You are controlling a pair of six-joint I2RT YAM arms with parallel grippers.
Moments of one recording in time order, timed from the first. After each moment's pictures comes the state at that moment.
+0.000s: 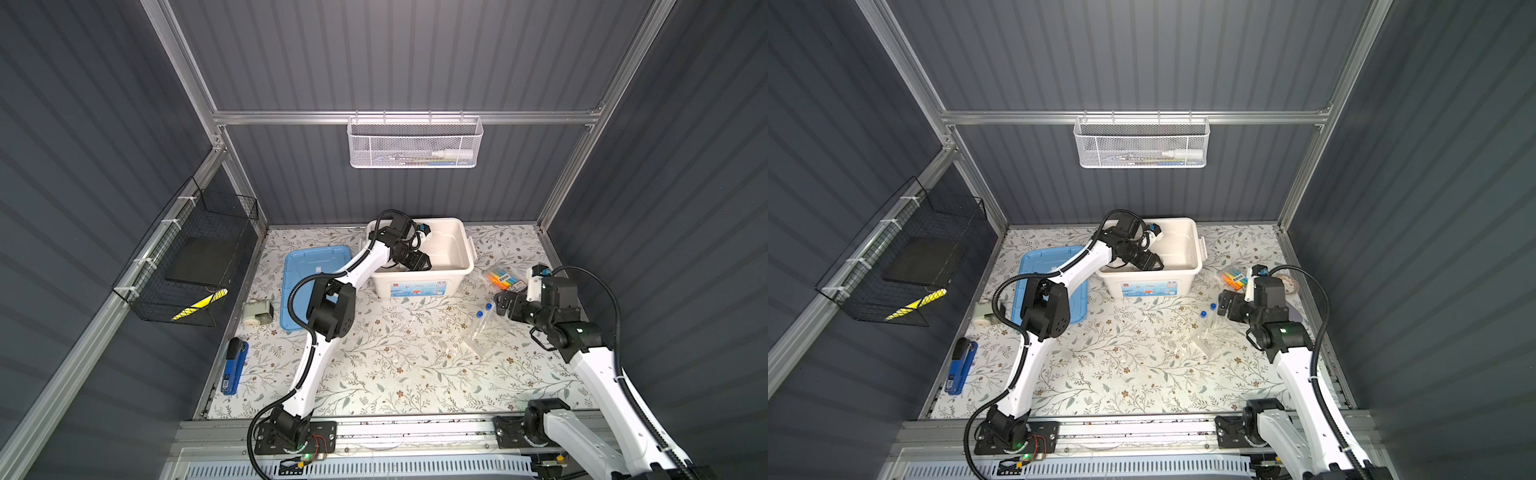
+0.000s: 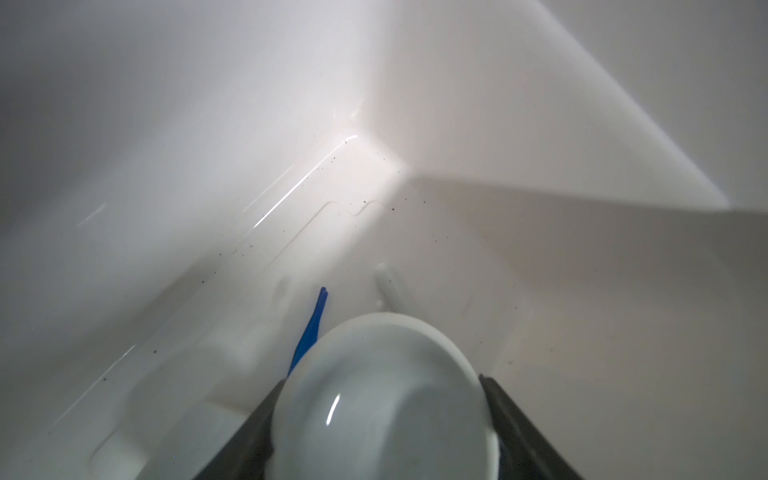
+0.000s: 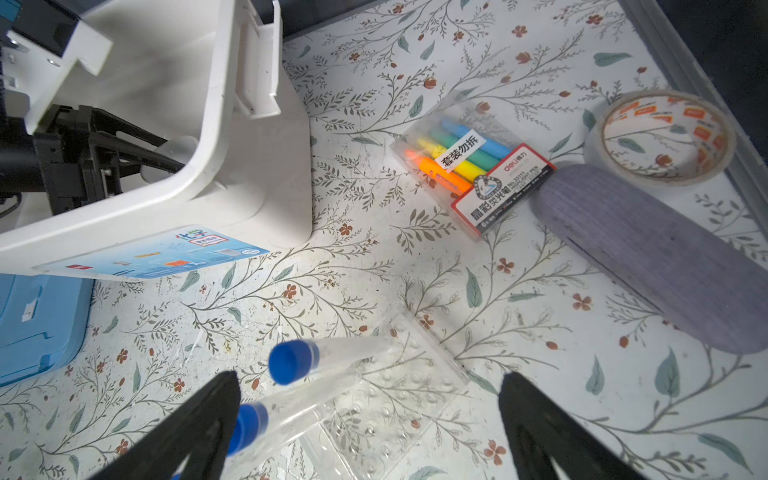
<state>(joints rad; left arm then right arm) -0.56 2.44 2.22 -0.72 0.43 0.13 0.06 0.90 0.77 -0.57 -0.08 0.28</state>
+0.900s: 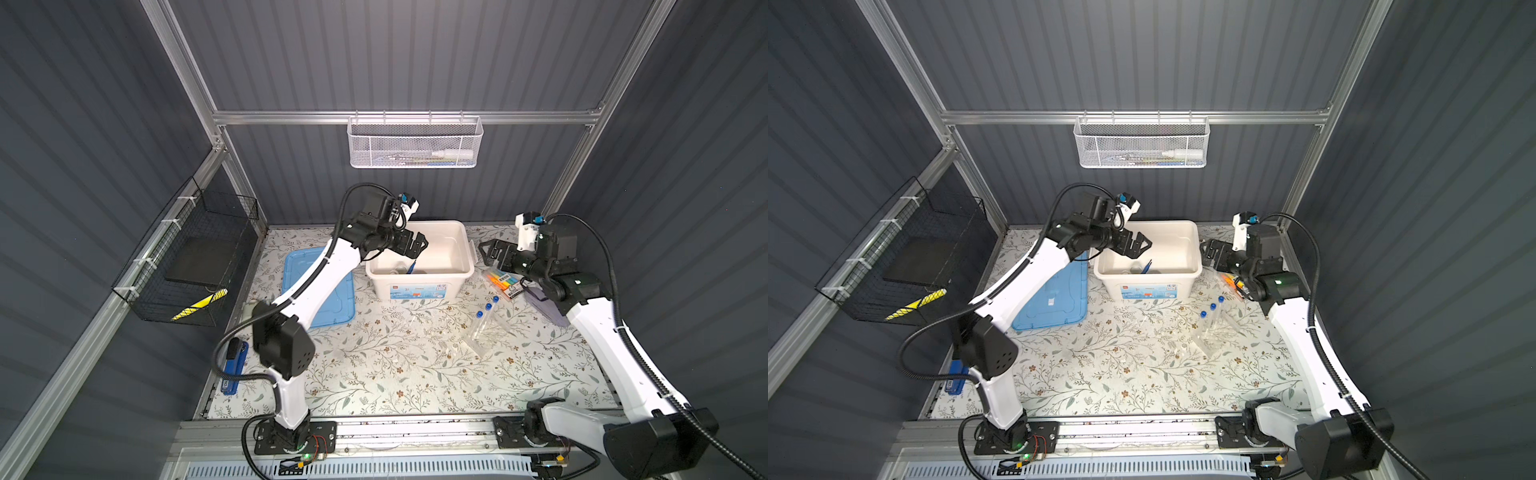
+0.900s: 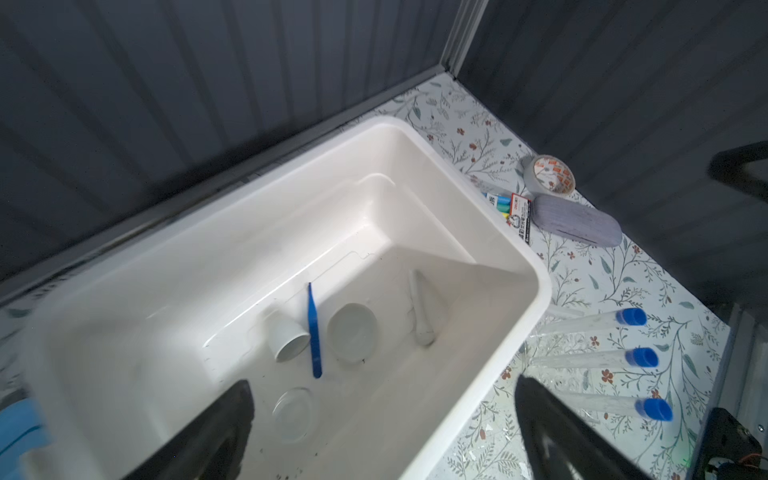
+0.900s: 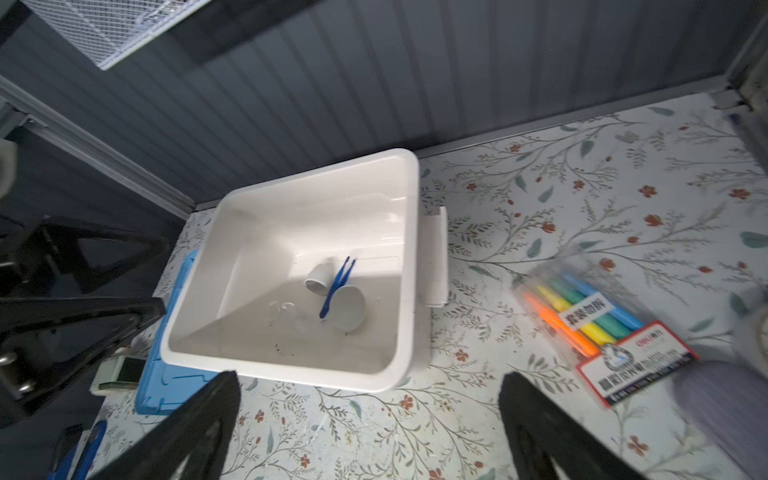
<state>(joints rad) -0.57 1.78 1.88 -0.71 0.23 -0.01 0.21 1.21 1.23 -0.52 -0.17 0.37</state>
